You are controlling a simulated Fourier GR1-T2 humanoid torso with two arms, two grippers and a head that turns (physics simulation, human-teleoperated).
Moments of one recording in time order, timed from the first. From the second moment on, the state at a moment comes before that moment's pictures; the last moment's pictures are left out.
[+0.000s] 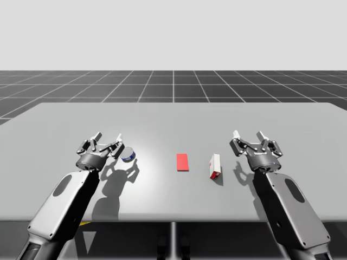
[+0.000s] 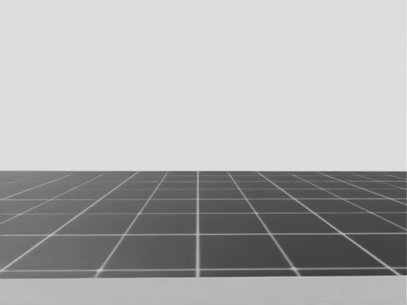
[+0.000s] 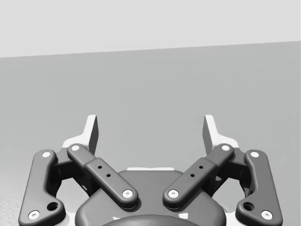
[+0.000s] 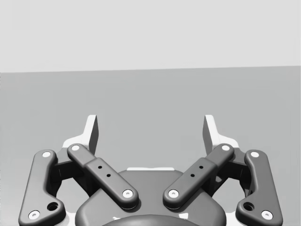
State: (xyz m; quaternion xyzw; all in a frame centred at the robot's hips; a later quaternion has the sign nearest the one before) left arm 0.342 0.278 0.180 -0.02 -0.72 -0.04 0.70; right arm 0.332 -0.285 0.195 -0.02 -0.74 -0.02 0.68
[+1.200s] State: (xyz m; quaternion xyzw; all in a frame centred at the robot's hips) left arm 0.343 0.276 0.179 -0.02 -0.72 -0.05 0.69; right arm 0.333 -0.282 0.197 -0.02 -0.74 -0.01 0.67
